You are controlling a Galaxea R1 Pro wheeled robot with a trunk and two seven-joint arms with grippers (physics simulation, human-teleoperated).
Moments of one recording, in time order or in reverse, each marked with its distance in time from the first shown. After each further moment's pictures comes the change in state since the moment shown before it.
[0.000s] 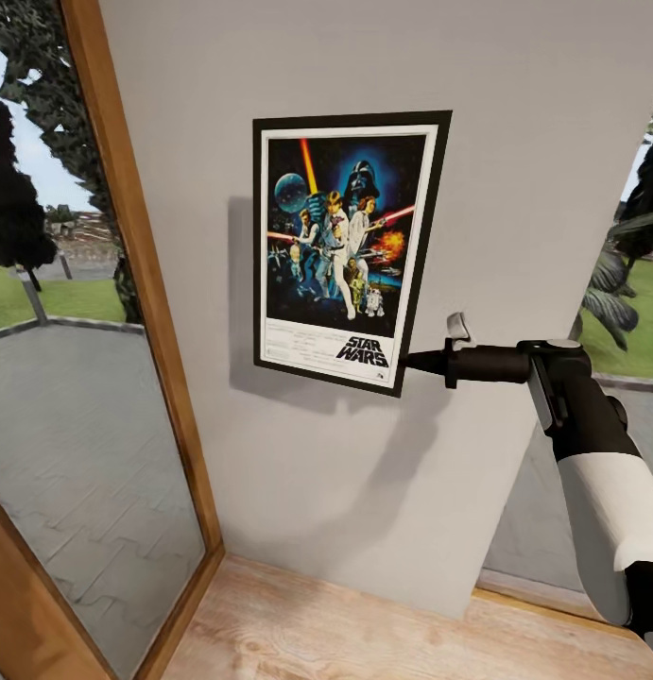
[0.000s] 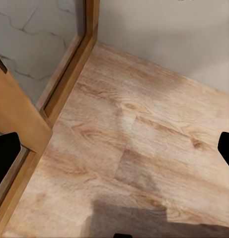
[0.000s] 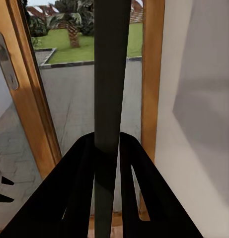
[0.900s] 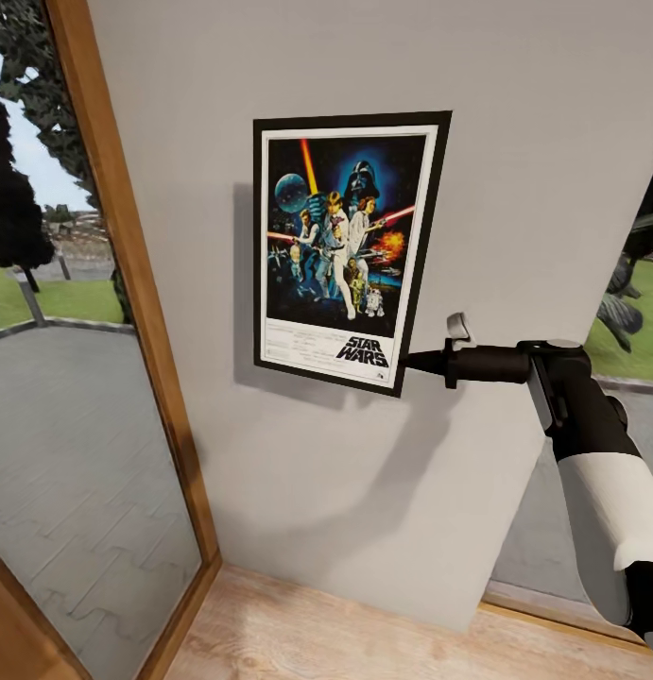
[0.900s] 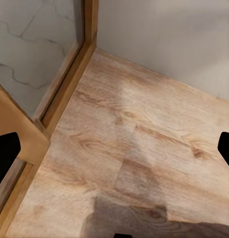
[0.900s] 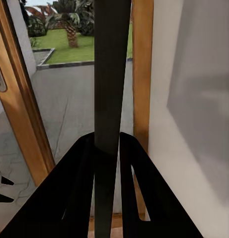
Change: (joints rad) left arm 0.000 0.000 0.000 0.000 0.000 0.000 0.001; right arm 0.000 0.000 0.000 0.002 0.000 0.000 -0.001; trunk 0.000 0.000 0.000
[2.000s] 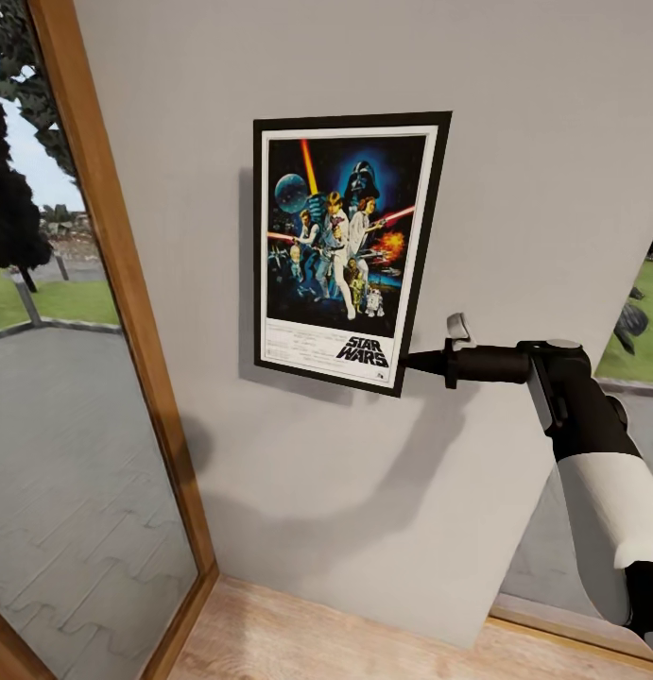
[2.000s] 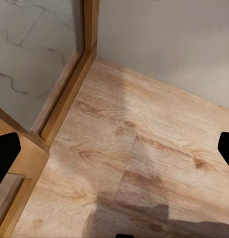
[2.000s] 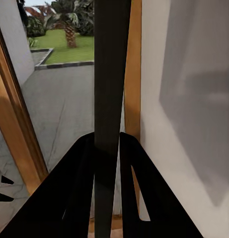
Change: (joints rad) left arm 0.000 0.005 0.001 0.000 0.000 0.000 0.000; right arm 0.000 0.000 0.000 0.001 0.000 -0.001 0.000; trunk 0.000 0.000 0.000
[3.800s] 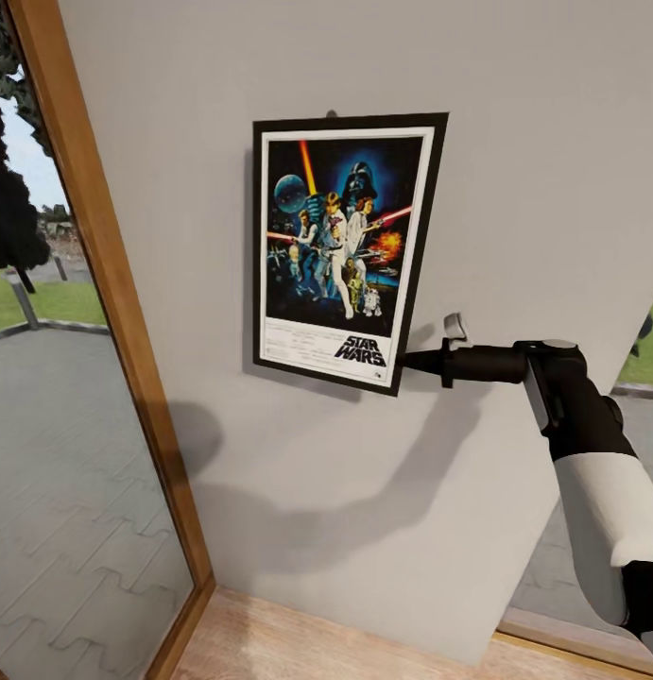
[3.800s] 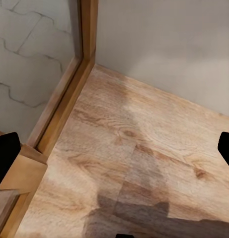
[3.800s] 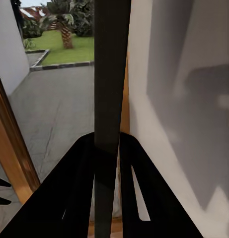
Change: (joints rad) left arm 0.000 0.000 0.000 0.000 0.000 0.000 0.000; right arm 0.000 0.011 0.003 0.000 0.000 0.004 -0.022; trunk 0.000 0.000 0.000
